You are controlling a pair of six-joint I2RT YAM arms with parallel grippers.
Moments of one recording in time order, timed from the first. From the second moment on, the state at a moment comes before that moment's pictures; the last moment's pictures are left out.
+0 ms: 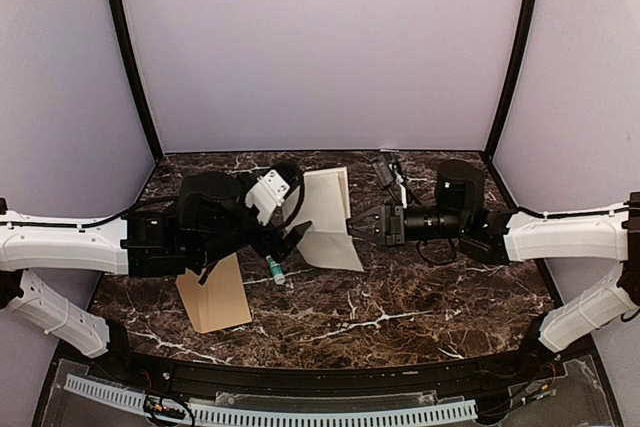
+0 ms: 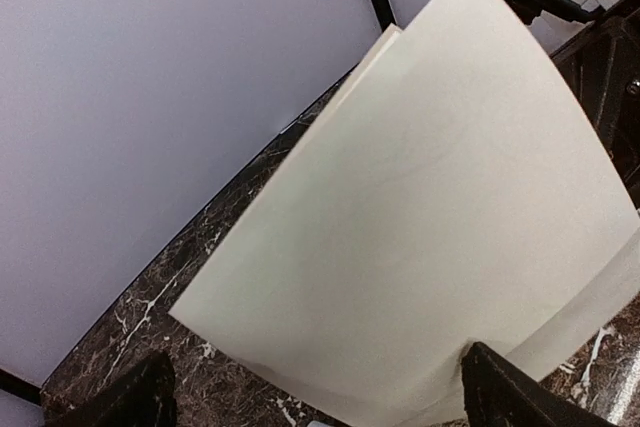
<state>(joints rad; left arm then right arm) -1.13 1.28 0.91 0.02 -0.46 0.22 0.82 1.35 0.74 0.44 -0.67 0.66</state>
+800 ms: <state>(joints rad) -1.21 1.31 0.95 -0.02 -0.25 0.36 0.76 1.35 0.65 0.60 -0.80 0.86</state>
